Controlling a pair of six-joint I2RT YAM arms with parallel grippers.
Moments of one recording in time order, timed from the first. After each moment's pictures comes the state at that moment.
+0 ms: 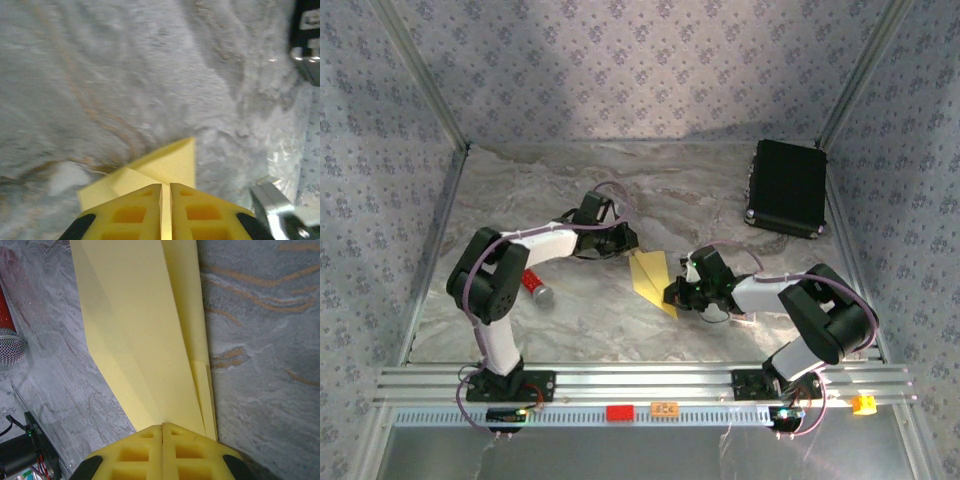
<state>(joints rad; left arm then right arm) -0.56 1.81 1.06 -0.11 0.47 -0.80 0.62 1.53 0.47 0.17 -0.49 0.85</state>
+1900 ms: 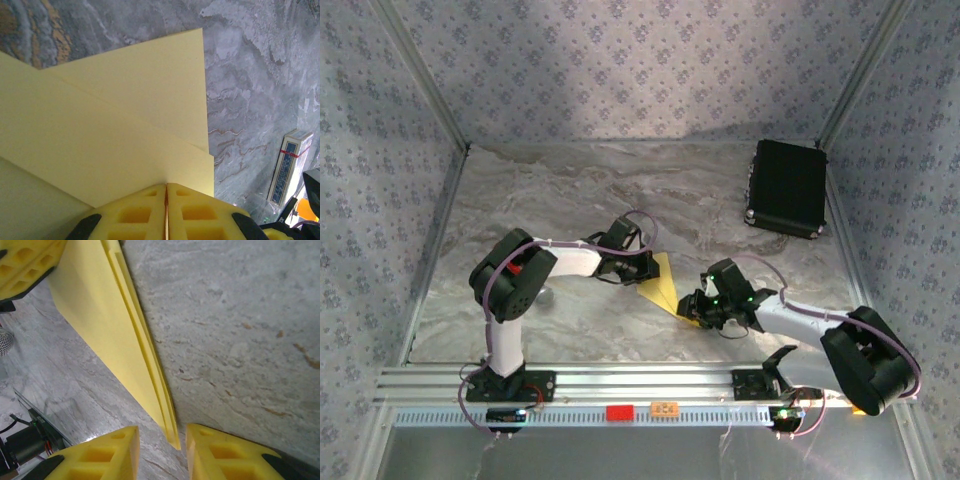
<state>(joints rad) -0.74 1.92 0.99 0.00 0.49 -0.88 0.59 1.22 0.34 -0.08 -0.49 0.96</state>
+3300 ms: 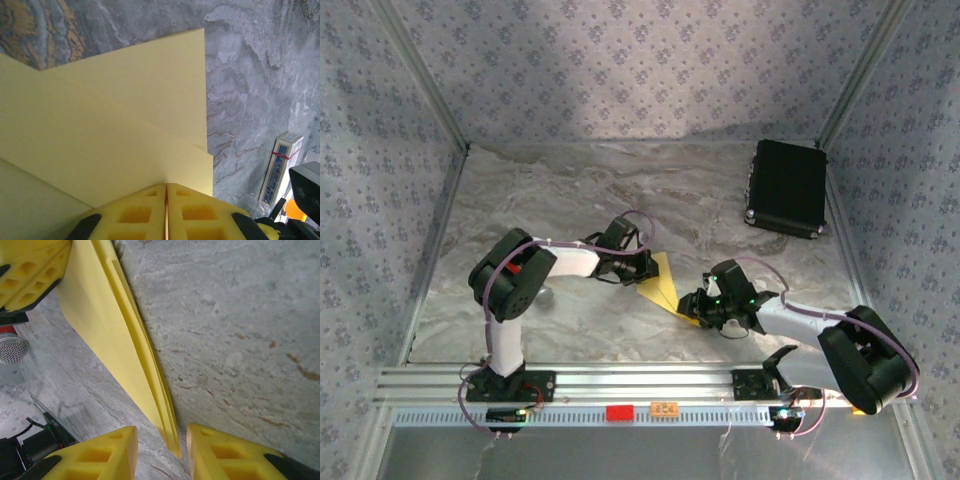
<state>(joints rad) -0.72 1.92 0.97 0.04 0.51 -0.92 0.57 1.22 0.30 0.00 -0.52 1.00</state>
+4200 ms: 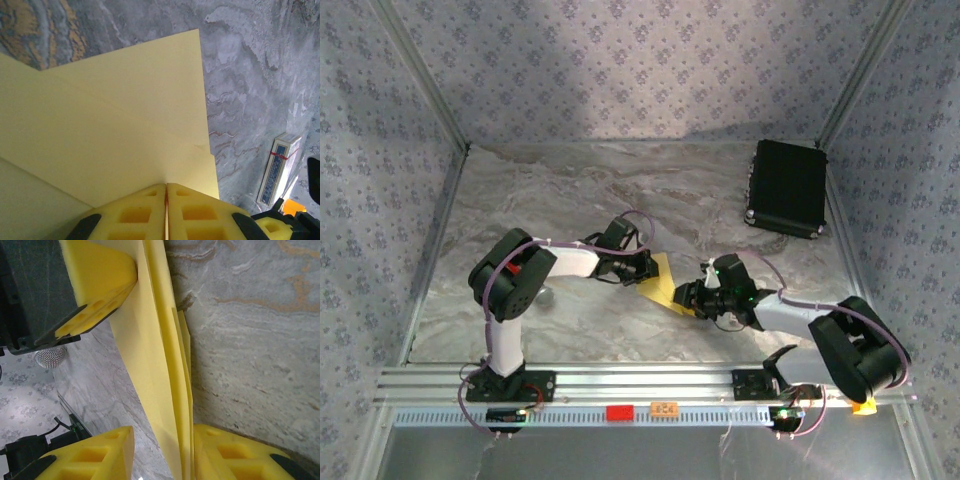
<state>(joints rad) -0.72 1.92 0.97 0.05 0.52 -0.93 0.53 1.30 0.30 0.21 -0.58 1.01</state>
